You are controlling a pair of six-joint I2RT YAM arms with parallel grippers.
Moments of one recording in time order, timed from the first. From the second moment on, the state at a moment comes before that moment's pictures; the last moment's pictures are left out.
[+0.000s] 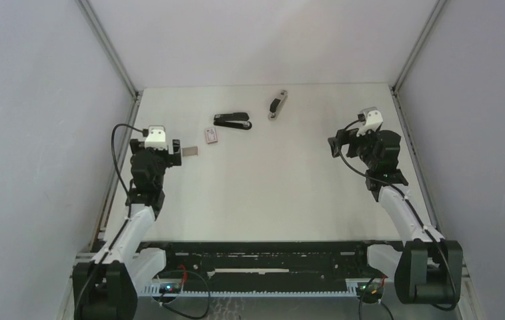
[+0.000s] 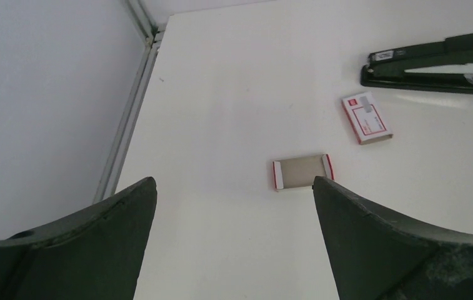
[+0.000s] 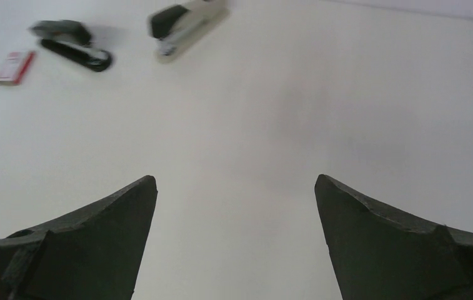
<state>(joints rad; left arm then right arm) -0.01 0.96 0.44 0.36 -0.15 0.14 -0.02 1.11 0.60 0.24 -0.30 0.00</state>
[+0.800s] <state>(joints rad) -0.01 0.86 0.65 -0.33 0.34 0.49 0.36 1.33 1.15 -0.40 -0.47 -0.21</state>
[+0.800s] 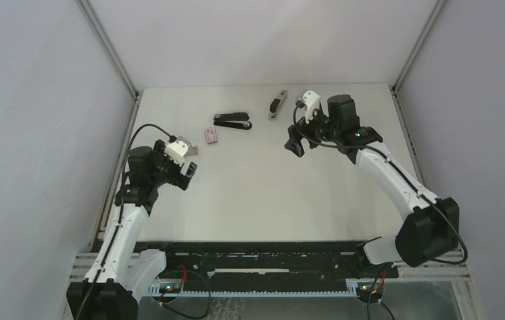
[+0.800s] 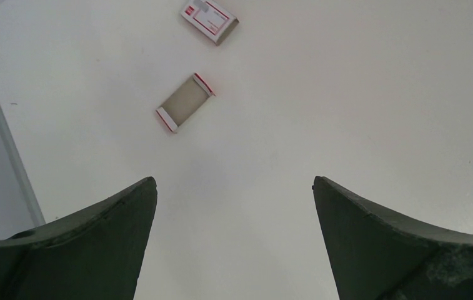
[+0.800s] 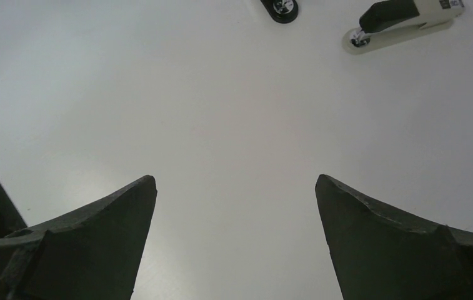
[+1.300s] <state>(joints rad) -0.01 0.88 0.61 -0.35 0.43 0.54 0.43 1.83 1.65 -0.46 -0.43 -0.34</state>
